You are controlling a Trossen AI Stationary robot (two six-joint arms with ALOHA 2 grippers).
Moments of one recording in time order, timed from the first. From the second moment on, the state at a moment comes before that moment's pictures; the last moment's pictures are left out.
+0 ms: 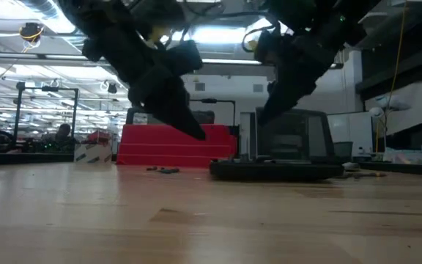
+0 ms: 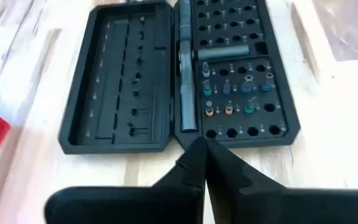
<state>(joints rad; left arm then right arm) -0.05 1.68 0.83 0.10 -0.14 0.04 -0.01 1.55 0.90 -0.23 -0.08 0.07</state>
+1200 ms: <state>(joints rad) -0.06 1.84 0.80 0.36 -0.11 -0.12 0.07 1.74 0.90 -0.10 -0.05 0.05</state>
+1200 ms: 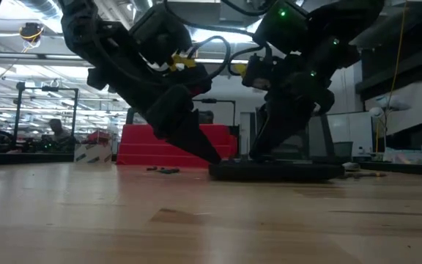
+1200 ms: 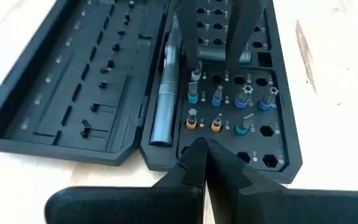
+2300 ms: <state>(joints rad) -0.06 1.84 0.80 0.36 -0.11 -0.12 0.04 1.72 1.12 -0.45 -0.02 0.00</state>
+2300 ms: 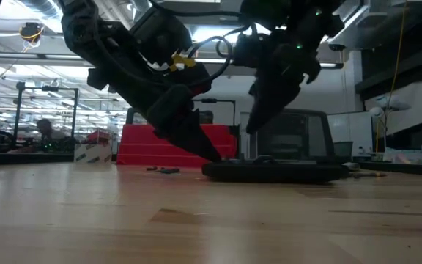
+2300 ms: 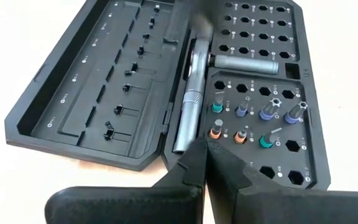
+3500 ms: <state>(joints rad) -0.12 1.61 0.80 0.11 -0.30 -0.01 -0.05 1.38 0.82 -0.23 -0.08 0.15</state>
